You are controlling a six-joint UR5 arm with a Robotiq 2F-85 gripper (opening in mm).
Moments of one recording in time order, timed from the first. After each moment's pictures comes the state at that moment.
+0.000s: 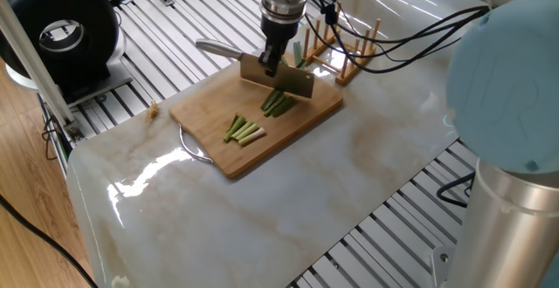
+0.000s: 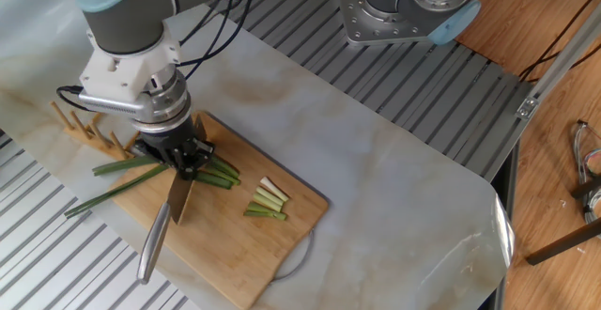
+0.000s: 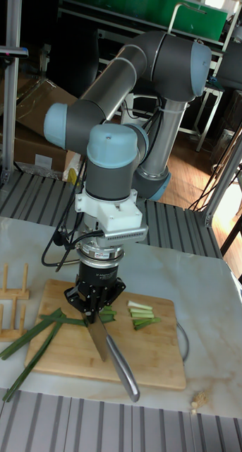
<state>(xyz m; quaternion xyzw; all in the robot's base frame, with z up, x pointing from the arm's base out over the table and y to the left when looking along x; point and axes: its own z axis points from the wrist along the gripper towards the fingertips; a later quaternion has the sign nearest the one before) 0.644 -0.010 0.059 -0.23 0.97 0.05 0.07</state>
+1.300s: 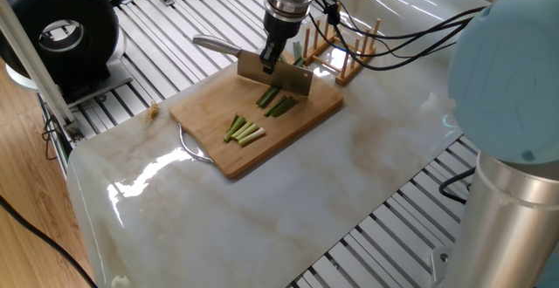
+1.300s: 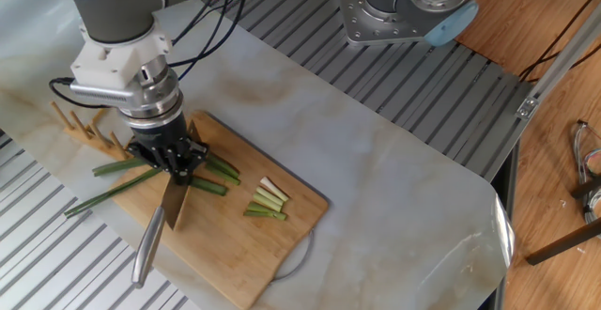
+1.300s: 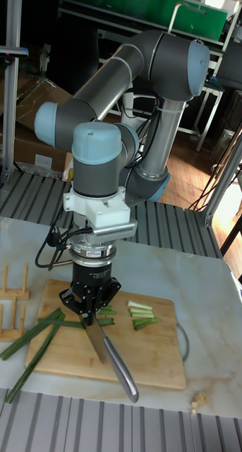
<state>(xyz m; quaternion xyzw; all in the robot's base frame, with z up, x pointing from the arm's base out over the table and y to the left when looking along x) 0.644 -0.019 0.056 -0.24 0.97 0.07 0.09</state>
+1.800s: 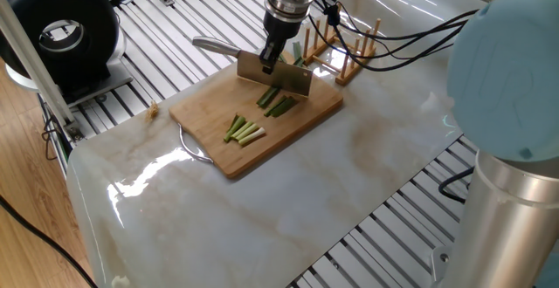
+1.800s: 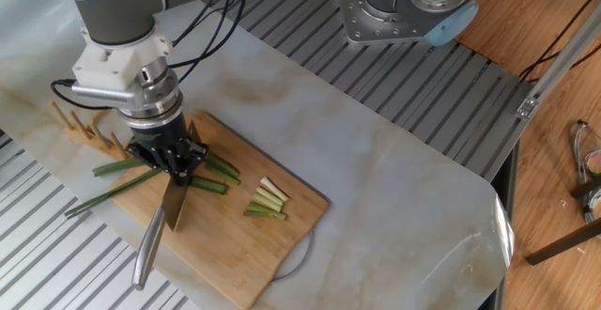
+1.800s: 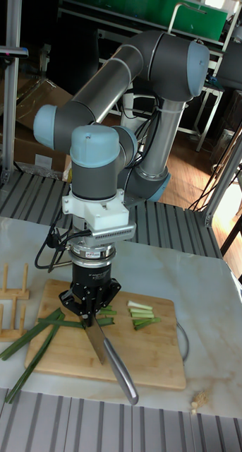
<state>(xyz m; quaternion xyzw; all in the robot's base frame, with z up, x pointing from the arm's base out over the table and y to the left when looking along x) 0.646 -0.018 0.054 -0.24 0.97 0.07 0.09</state>
